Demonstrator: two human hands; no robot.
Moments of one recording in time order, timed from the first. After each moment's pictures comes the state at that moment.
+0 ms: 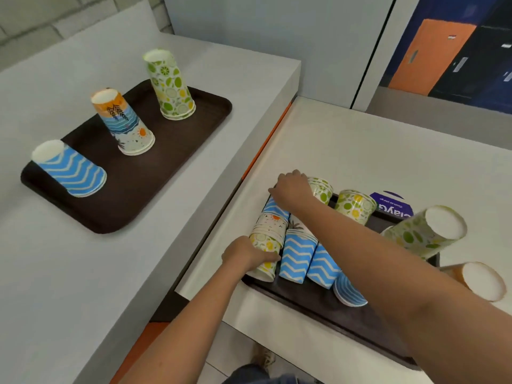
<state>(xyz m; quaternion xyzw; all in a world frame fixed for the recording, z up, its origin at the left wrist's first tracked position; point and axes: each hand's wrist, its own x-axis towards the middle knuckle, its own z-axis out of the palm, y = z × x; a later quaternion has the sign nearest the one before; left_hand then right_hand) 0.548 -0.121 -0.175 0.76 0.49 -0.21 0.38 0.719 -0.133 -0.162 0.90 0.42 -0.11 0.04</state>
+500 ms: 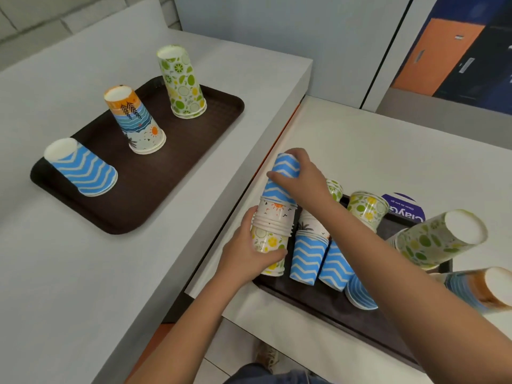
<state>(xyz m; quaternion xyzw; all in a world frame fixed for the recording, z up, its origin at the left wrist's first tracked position) 0.511 -0.116 -0.147 0.75 0.39 0.03 0.54 0.682 -0.150 -0.093 0.84 0.29 -0.18 -0.42</state>
